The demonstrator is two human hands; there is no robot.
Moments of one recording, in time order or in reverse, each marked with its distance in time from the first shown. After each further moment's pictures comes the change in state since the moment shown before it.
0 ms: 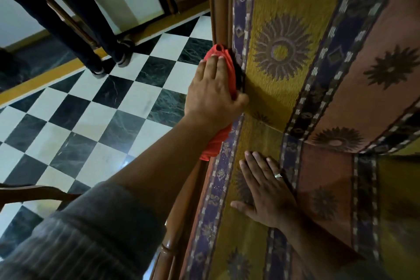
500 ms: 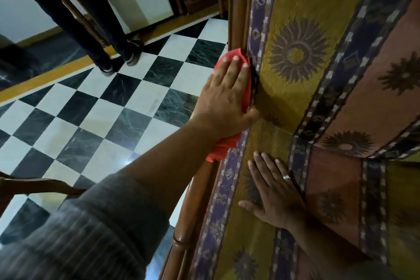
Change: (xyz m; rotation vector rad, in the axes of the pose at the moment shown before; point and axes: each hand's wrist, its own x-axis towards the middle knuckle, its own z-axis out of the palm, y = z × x) left_hand -0.009 -0.019 0.000 0.119 -0.039 0.237; right_hand 0.001 0.000 0.001 -0.006 -0.012 0.004
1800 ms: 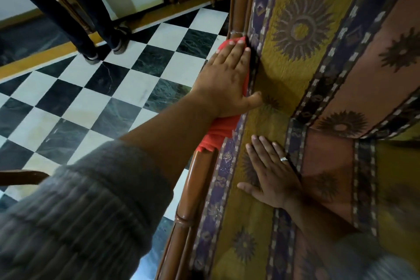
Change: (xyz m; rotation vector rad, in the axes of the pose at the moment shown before) left_hand -0.006 -0.005 -0.009 0.045 -0.092 0.100; right_hand -0.001 0.001 0.016 -0.091 0.116 -0.016
